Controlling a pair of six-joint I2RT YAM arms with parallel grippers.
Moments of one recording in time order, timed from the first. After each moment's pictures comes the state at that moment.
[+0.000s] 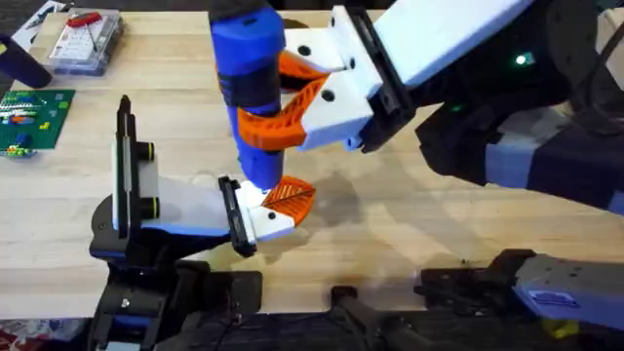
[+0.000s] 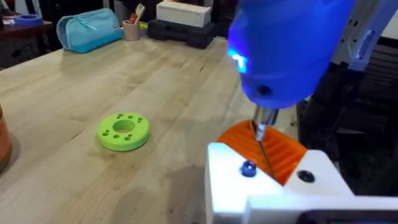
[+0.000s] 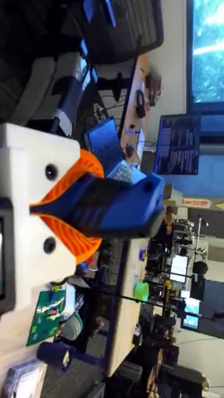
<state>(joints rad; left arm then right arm) -0.08 0.00 0.01 -0.12 1.16 -0.02 0.69 1.41 0.77 1.26 -1.13 0.46</state>
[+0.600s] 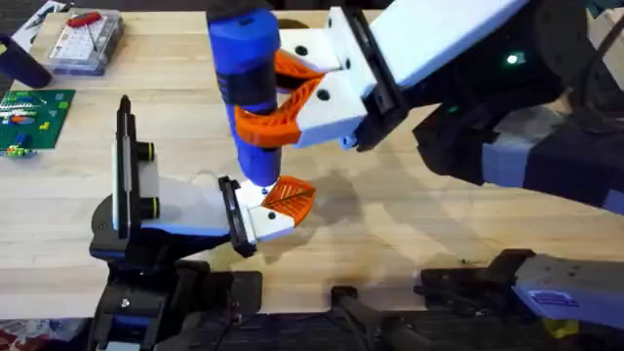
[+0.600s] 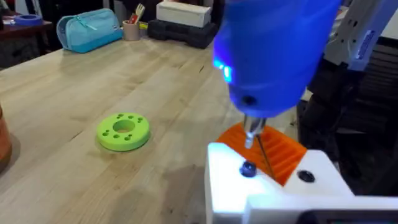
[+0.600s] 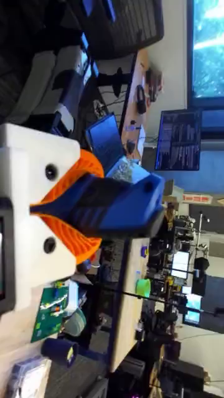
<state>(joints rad) -0.08 0.00 0.01 -0.12 1.16 -0.02 0.69 1.42 0.77 1.25 -1.11 0.44</state>
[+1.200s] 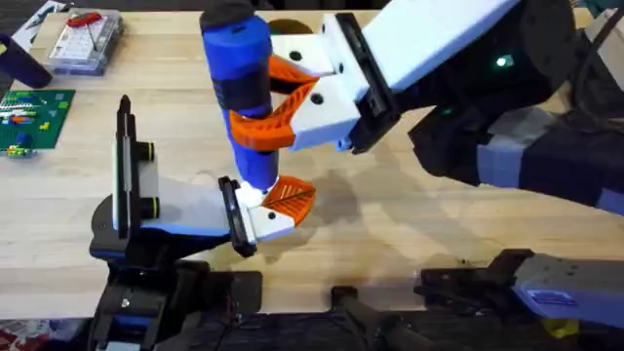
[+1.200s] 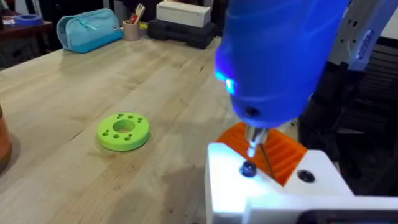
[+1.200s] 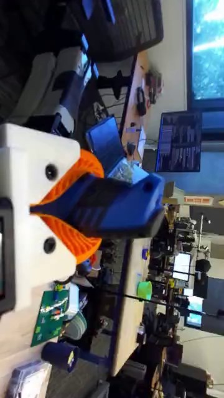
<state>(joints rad) -0.08 0.00 0.01 -0.12 1.16 -0.02 0.71 1.44 0.77 1.25 -1.11 0.43</state>
